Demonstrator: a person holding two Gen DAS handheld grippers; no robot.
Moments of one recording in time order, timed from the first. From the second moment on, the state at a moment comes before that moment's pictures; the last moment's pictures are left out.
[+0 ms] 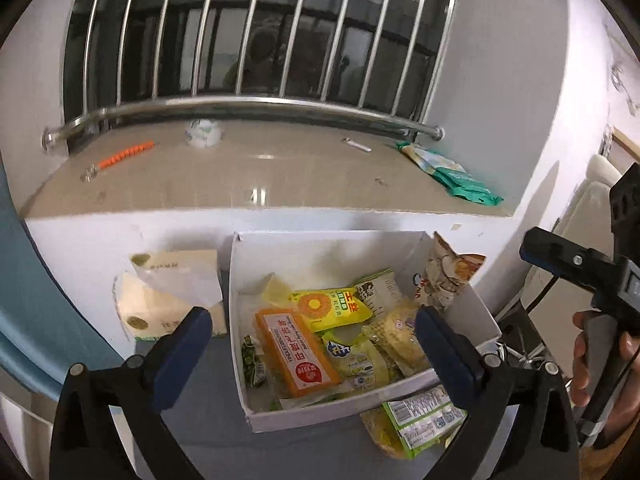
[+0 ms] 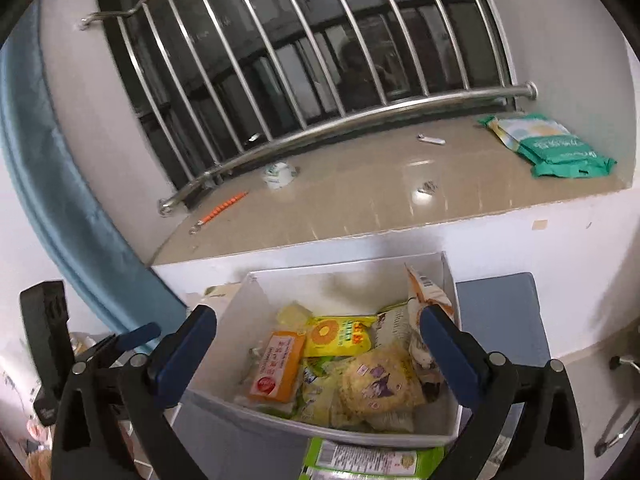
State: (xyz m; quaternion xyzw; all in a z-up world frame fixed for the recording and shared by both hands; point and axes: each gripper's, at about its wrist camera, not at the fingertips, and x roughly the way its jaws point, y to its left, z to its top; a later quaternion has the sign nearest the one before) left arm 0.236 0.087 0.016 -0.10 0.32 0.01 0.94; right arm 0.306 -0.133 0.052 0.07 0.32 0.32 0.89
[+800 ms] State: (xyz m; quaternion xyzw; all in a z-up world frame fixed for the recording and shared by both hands) left arm 0.061 0.008 -0.052 -0.11 0.32 -0.11 0.94; right arm 0.135 -0.243 -0.040 0.01 0.29 0.26 0.92
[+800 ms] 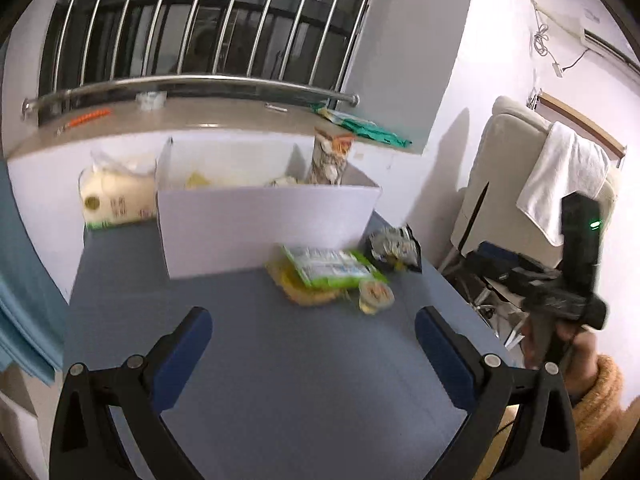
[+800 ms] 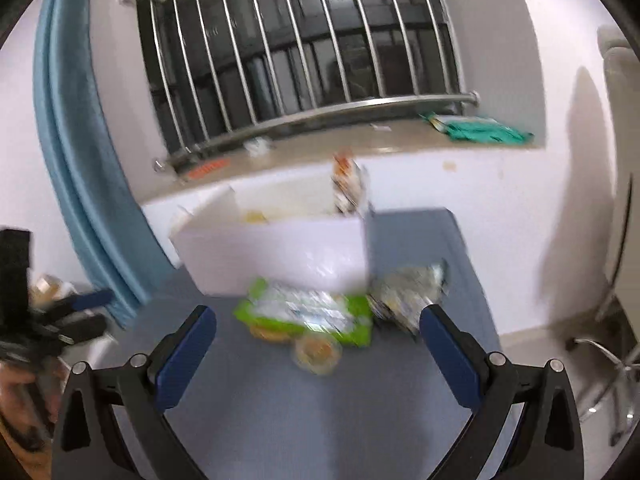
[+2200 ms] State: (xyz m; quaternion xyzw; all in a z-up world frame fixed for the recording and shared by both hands) left arm 0.211 -0.022 -0.118 -0.17 0.44 -0.11 0.88; right arm 0.190 -0.310 -0.065 0.17 0.35 0.31 0.87
